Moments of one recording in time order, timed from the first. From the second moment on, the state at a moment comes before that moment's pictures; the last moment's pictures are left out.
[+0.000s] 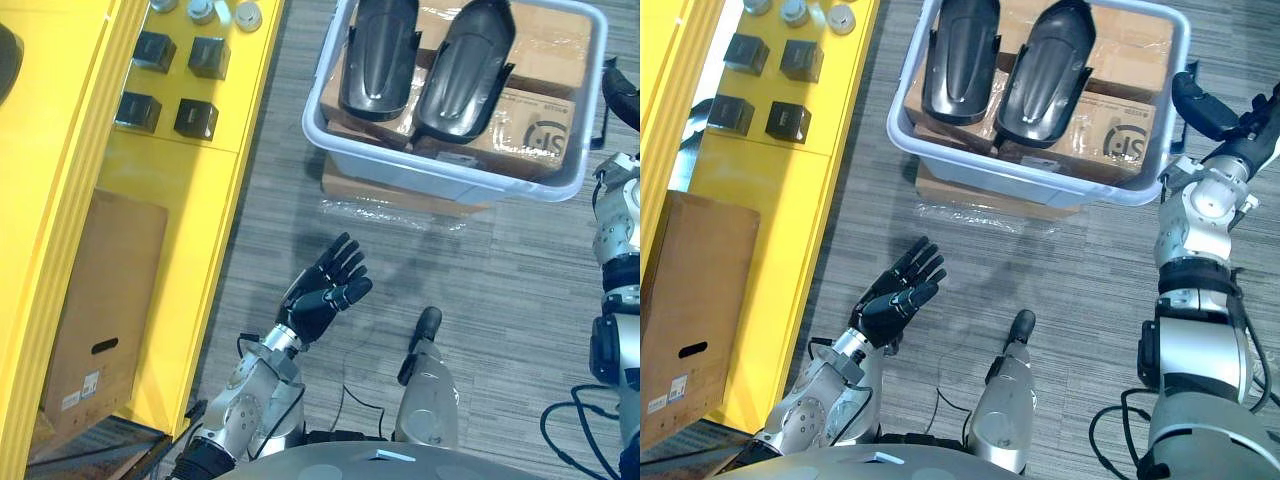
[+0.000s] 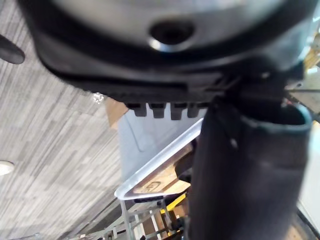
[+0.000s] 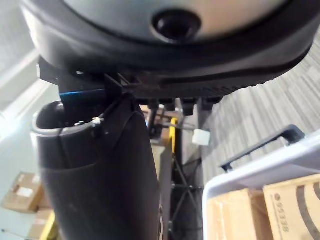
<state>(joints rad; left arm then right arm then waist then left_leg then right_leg) 0.12 0.18 -0.40 0.13 -0.90 -0.07 -0.42 -0.86 -0.80 -0.06 0.94 0.58 -0.22 -0.36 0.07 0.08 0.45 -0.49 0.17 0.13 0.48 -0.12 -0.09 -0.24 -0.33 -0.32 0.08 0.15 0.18</state>
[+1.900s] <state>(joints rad) 0.16 0.22 -0.29 0.17 -0.98 -0.14 -0.43 -1.13 -0.87 0.12 1.30 0.37 0.28 -0.27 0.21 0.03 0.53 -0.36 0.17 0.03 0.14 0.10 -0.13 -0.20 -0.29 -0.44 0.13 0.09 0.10</state>
